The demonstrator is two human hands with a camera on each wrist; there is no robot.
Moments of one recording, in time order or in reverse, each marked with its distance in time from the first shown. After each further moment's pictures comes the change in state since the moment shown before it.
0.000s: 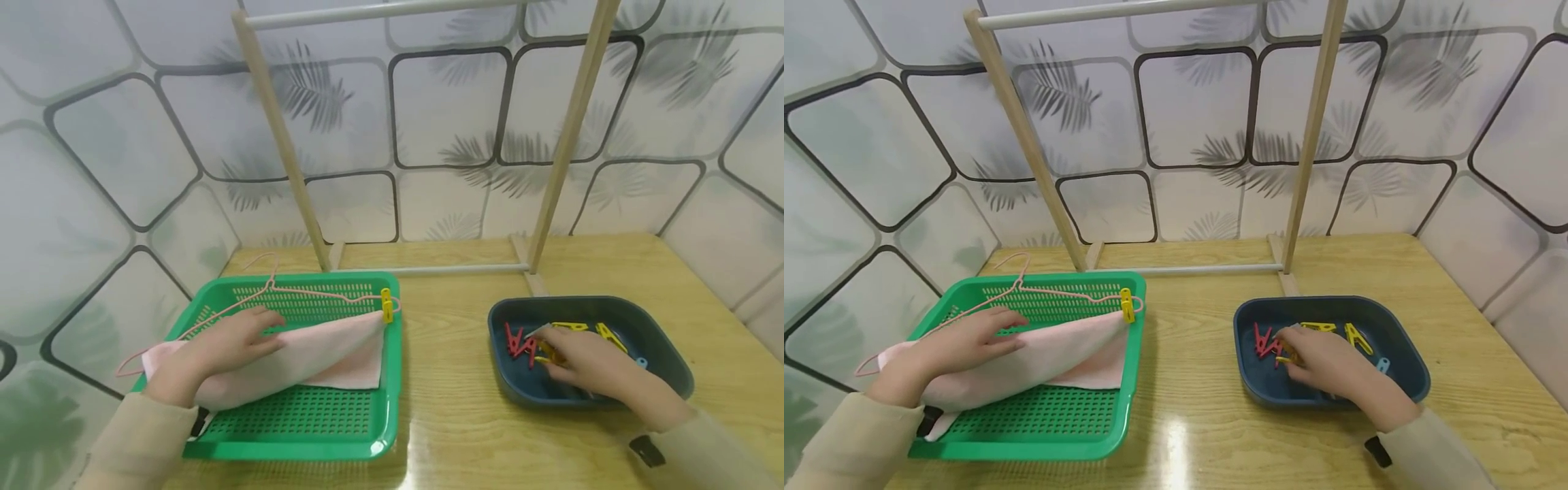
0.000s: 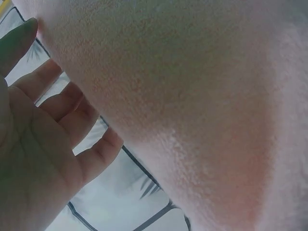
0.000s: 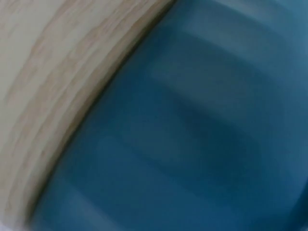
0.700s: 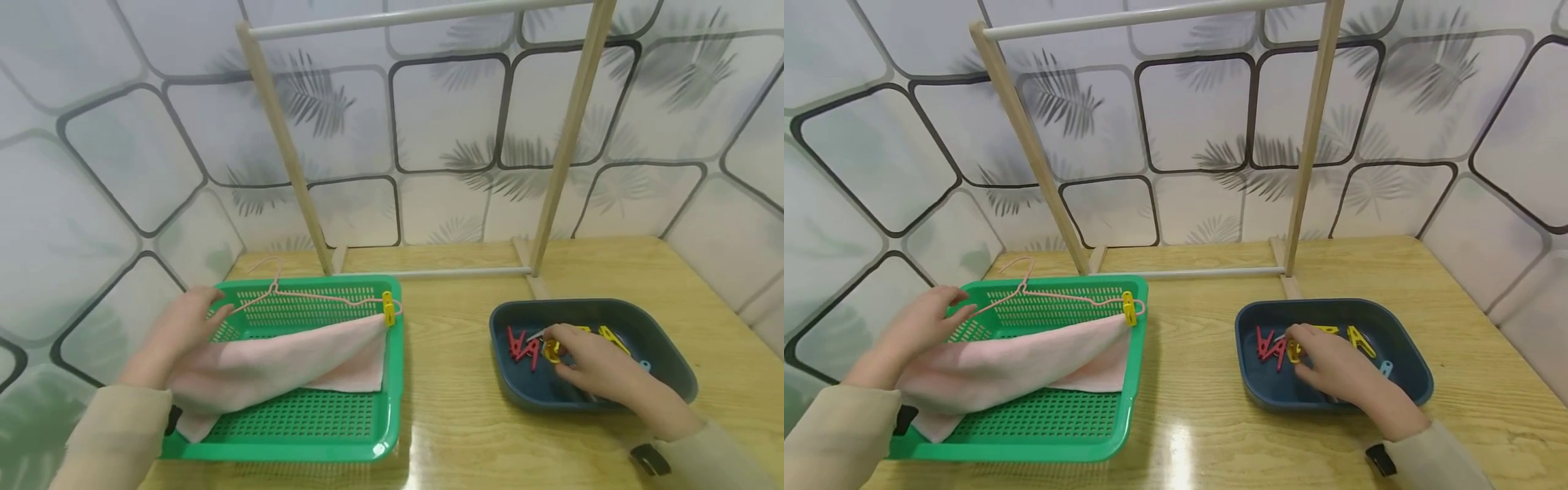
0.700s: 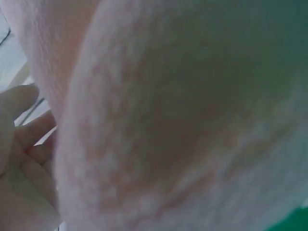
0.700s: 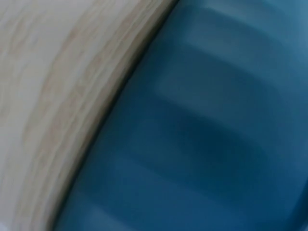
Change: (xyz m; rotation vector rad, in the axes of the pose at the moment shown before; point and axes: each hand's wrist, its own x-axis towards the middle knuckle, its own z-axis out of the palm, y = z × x) left_hand -0.019 -0.052 -0.022 0.061 0.189 -0.334; right_hand -0.007 -0.003 -0.001 0.054 0.082 0.079
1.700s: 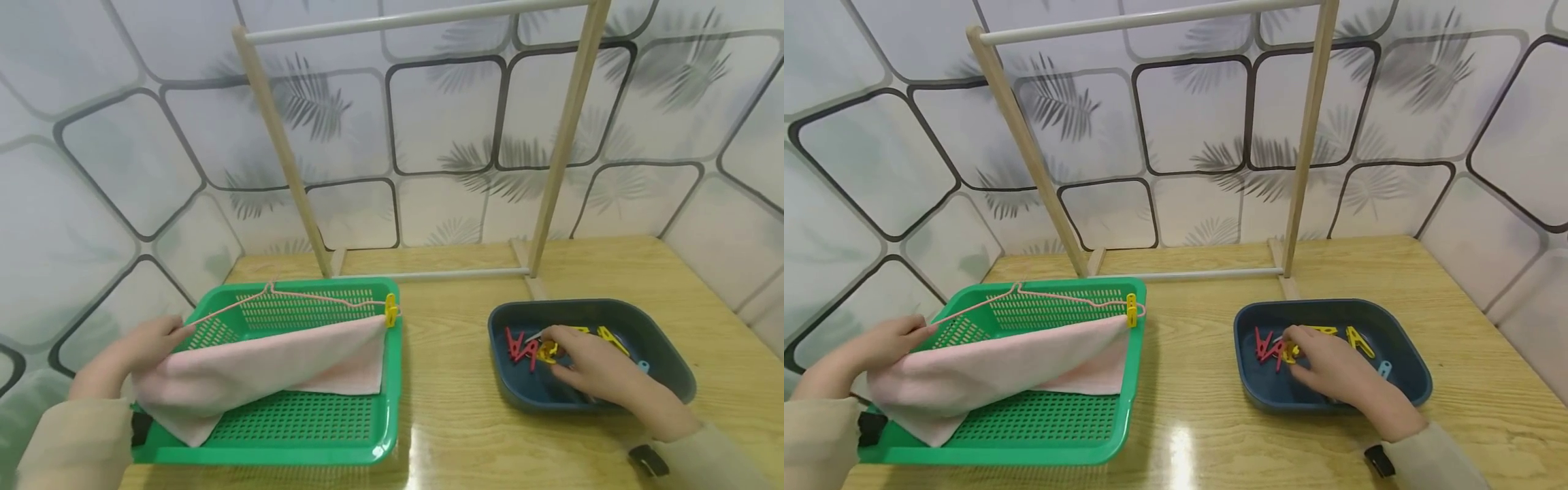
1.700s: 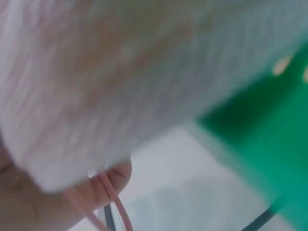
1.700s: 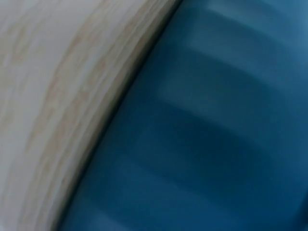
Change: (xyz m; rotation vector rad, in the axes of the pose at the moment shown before) left_hand -0.027 -0.040 -0.013 -0.120 -0.279 -0.124; right_hand 0.000 0.001 0.003 -0.023 0.051 -0.037
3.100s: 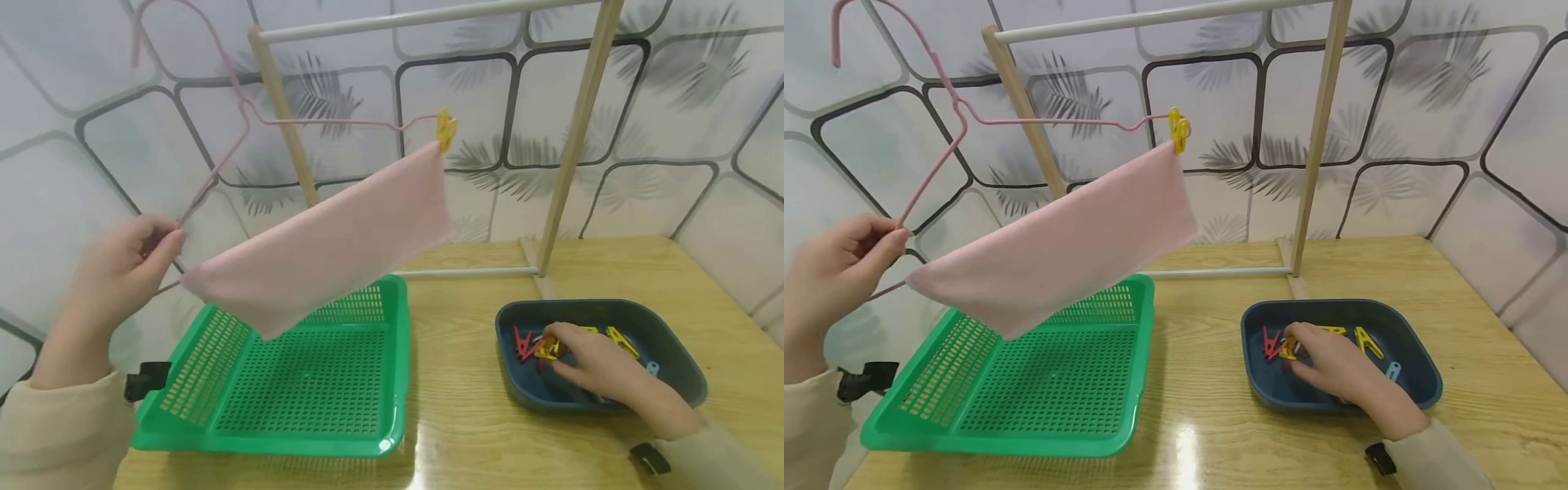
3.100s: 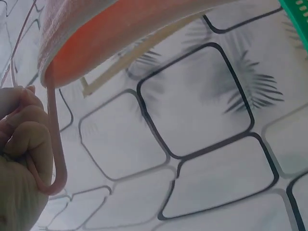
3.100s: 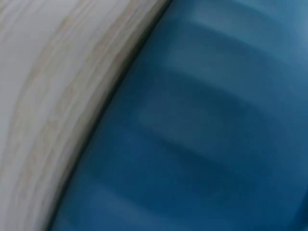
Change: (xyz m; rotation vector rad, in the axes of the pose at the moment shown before) left_hand -0.032 0.107 -0.072 -0.063 0.781 0.278; right_hand 0.005 -0.005 0.002 0.000 0.054 -0.056
